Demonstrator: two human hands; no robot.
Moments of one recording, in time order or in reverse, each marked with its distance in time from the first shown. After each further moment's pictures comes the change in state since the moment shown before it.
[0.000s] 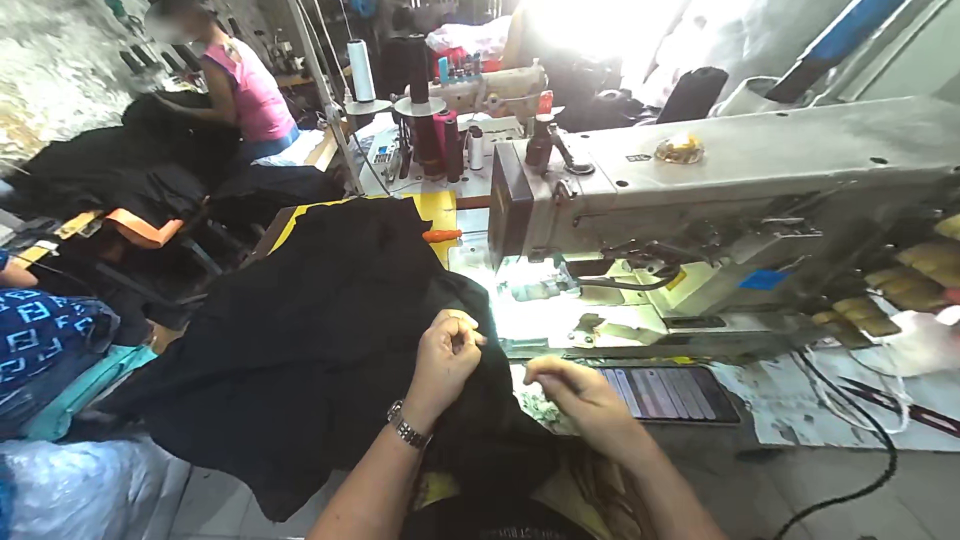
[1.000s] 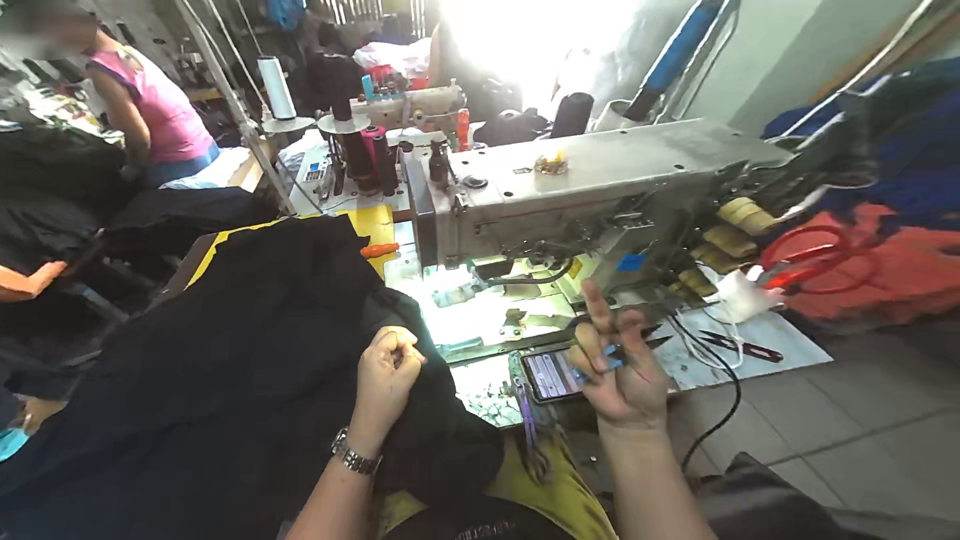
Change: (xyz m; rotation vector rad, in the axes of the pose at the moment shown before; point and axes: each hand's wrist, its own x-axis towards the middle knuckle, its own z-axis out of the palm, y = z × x) left_hand 0.000 -0.005 0.007 0.094 0.041 0.079; right_hand -0.021 -0.020 -0.073 1.033 0.371 -0.269
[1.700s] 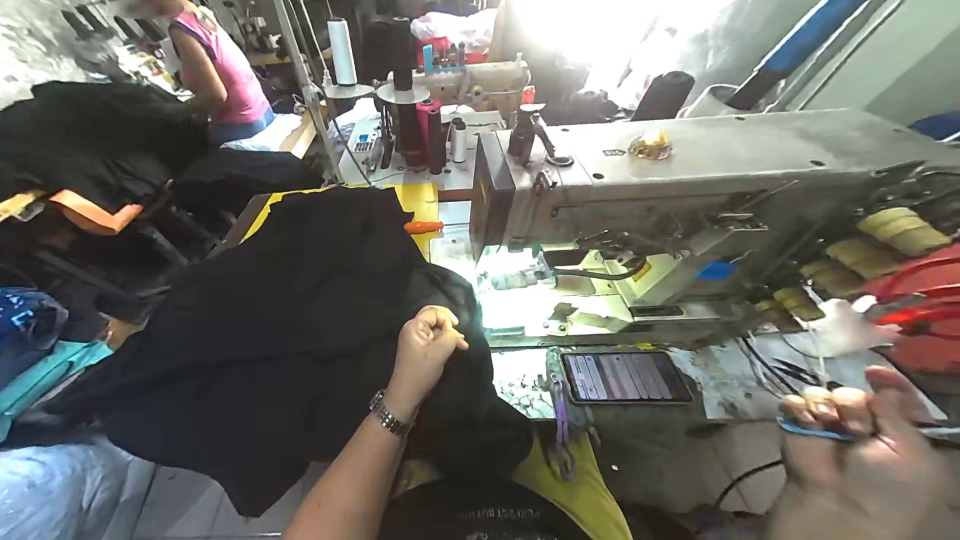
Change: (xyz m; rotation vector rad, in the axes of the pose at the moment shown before) left_hand -0.003 -0.001 -0.001 -0.299 0.005 -0.164; right_hand -0.045 -0.107 -0.080 -0.605 0.583 -0.278
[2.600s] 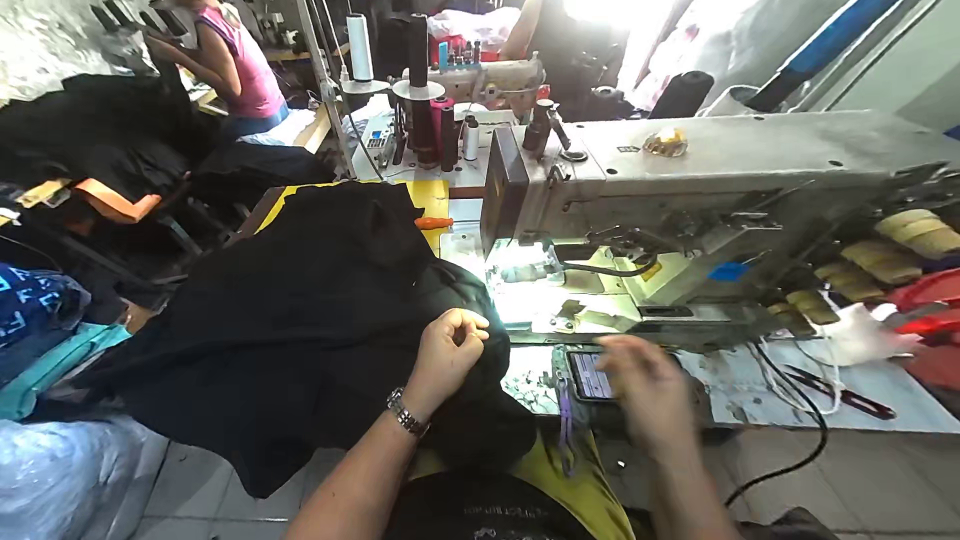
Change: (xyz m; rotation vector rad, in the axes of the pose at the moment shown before) left_hand -0.011 0.006 0.011 0.222 -0.085 0.026; right_hand -0.075 0.042 0.125 -0.702 -0.490 0.072
